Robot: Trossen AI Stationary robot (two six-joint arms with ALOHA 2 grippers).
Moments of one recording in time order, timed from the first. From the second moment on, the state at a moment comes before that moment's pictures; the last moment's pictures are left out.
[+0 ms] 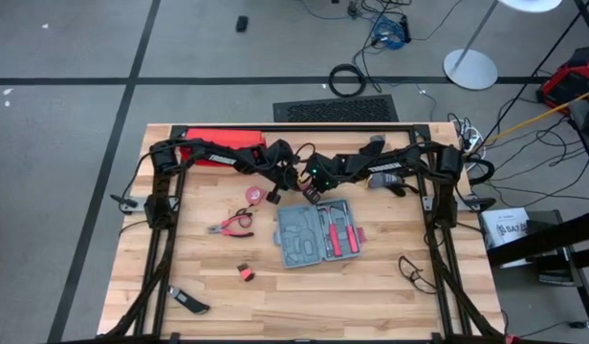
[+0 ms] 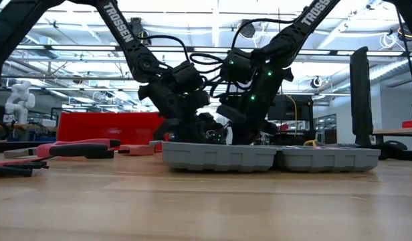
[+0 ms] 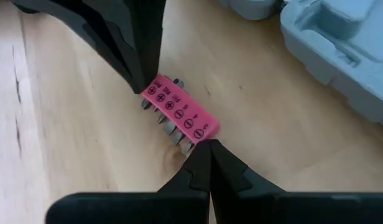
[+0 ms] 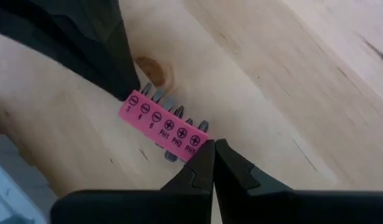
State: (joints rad) left arm 0.43 1.98 1.07 0.02 0.43 0.84; right arm -0.27 1.92 1.11 -0.26 0.03 0.43
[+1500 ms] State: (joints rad) left arm 0.69 1.41 1.10 -0.01 0.50 0.70; right arm -0.25 1.92 1.11 -0.06 0.22 0.54
